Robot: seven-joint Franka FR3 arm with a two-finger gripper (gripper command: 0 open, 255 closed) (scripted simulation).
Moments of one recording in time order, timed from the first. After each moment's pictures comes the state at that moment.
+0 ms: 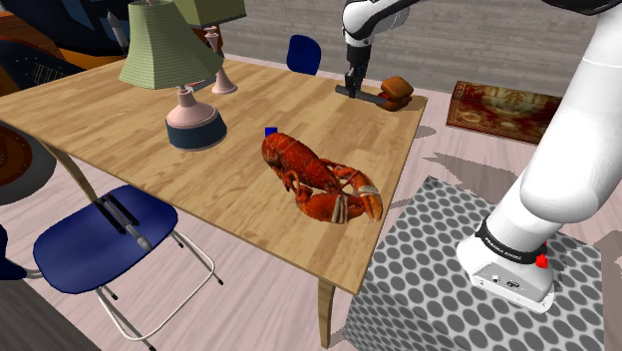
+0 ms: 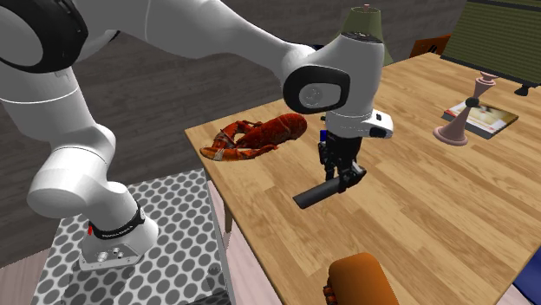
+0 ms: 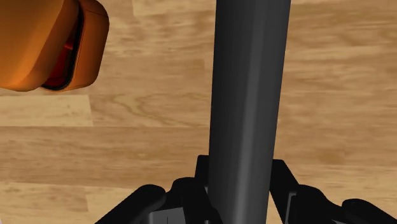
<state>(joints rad) -0.13 0.16 -0.17 -1.90 -0.05 2.11 -0.42</state>
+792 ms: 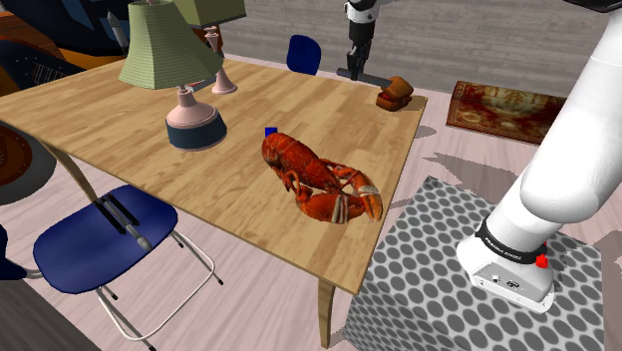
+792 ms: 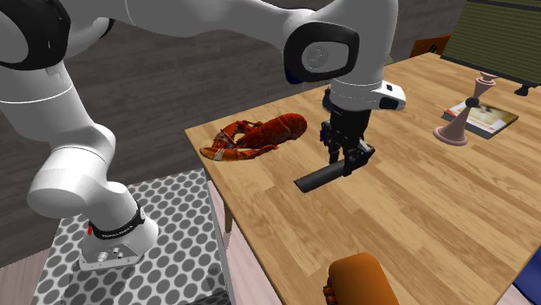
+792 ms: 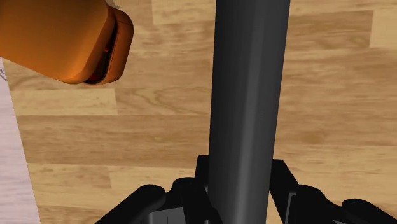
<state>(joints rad) -0.13 0.12 -0.17 -1.80 -0.05 1.96 -0.42</state>
